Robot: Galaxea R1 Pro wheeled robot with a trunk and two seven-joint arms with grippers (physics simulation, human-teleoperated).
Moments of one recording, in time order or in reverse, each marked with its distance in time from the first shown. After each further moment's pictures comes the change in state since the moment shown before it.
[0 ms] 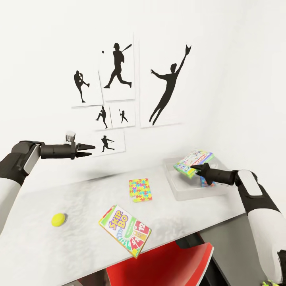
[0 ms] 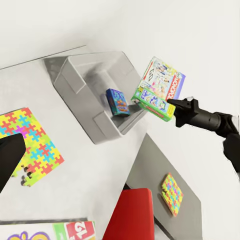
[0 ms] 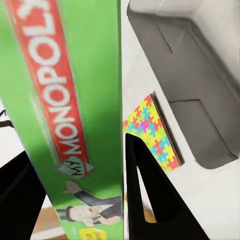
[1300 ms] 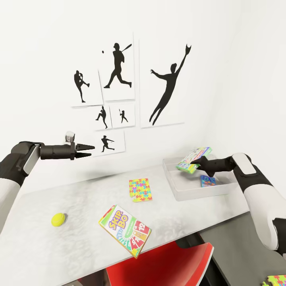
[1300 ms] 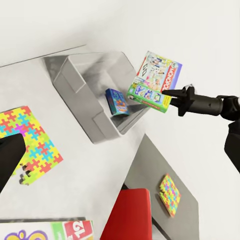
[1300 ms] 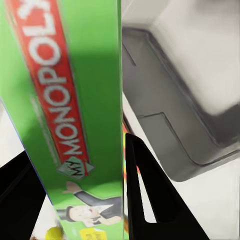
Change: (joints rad) left arm 0.001 0.003 0.001 0.012 0.006 0.003 -0.002; right arm -0.221 -0.015 0.123 0.209 -0.003 0.001 -0.211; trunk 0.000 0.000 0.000
